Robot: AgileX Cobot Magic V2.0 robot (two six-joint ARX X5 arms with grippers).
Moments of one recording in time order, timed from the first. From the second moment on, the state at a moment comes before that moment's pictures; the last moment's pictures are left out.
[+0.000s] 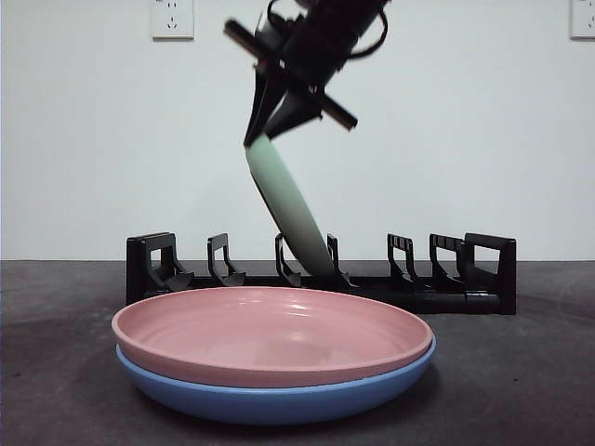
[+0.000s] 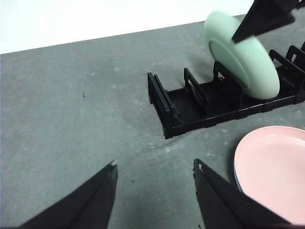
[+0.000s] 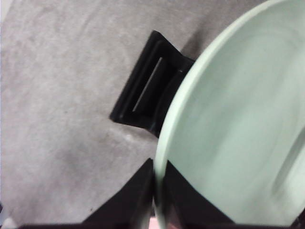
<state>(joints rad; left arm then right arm) -0.37 0.38 0.71 -0.72 -0.11 0.01 0.56 2.12 2.15 -0.95 -0.43 0.27</state>
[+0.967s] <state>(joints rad) -0.37 0.38 0.71 -0.72 -0.11 0.01 0.87 2.03 2.65 -1.34 -0.18 0.03</state>
